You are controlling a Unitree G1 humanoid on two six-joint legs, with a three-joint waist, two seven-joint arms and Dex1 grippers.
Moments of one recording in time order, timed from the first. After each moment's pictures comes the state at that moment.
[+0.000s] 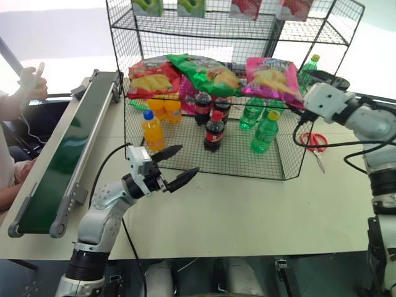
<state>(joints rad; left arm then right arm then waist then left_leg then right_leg) -0.15 0.34 -0.01 -0.21 -0.53 0.18 -0.87 -0.77 -0.87 0.00 0.57 -0.07 -0.42 0.69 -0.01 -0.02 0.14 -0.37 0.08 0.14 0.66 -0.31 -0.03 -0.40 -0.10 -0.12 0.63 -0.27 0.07</state>
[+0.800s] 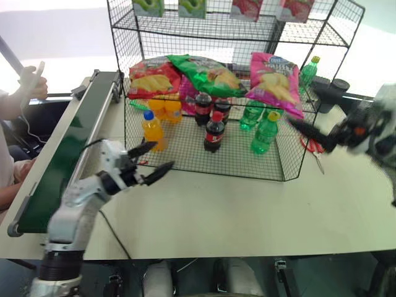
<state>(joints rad) -0.13 0.55 0.17 -0.21 -0.60 0.32 -0.84 -0.13 -0.84 -0.37 -0.37 0.82 0.45 0.88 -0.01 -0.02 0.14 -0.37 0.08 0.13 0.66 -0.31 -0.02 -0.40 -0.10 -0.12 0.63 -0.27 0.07</state>
